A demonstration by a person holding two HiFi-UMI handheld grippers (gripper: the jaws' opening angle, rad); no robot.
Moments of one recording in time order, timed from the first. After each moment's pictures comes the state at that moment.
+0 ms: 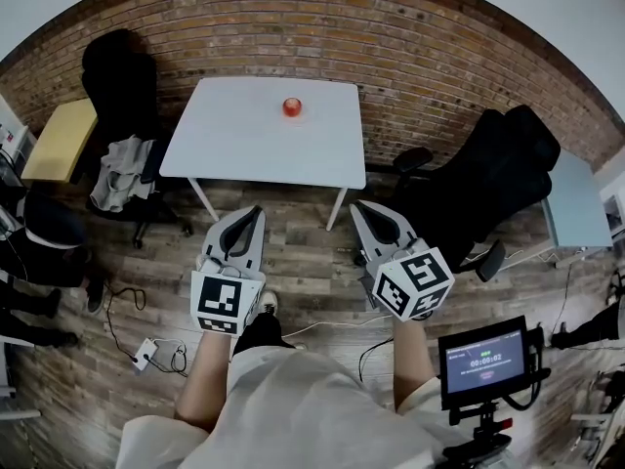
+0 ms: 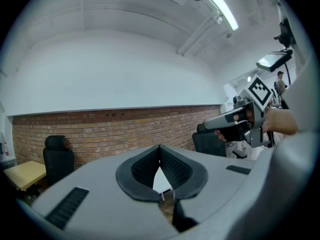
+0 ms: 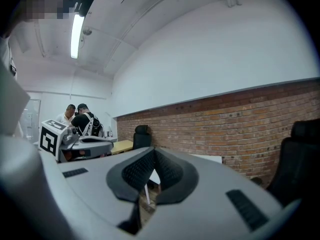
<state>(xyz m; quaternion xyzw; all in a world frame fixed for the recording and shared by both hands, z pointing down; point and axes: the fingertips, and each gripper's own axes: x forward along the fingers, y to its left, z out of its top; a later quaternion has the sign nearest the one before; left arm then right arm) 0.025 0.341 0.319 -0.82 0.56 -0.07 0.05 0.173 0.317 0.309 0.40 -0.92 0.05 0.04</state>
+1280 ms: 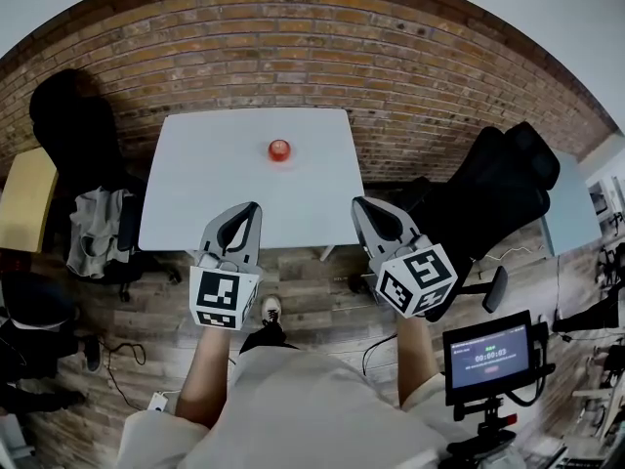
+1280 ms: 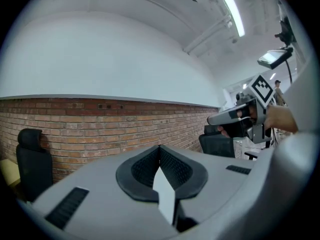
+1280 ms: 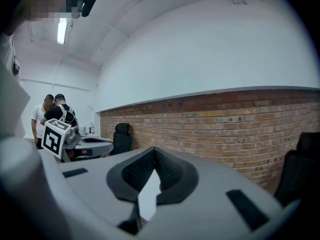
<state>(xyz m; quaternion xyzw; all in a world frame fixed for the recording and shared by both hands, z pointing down) -0.037 0.091 0.325 -0.86 0.51 -0.05 0.04 0.122 0.093 0.297 0.45 -0.89 0.03 0.06</state>
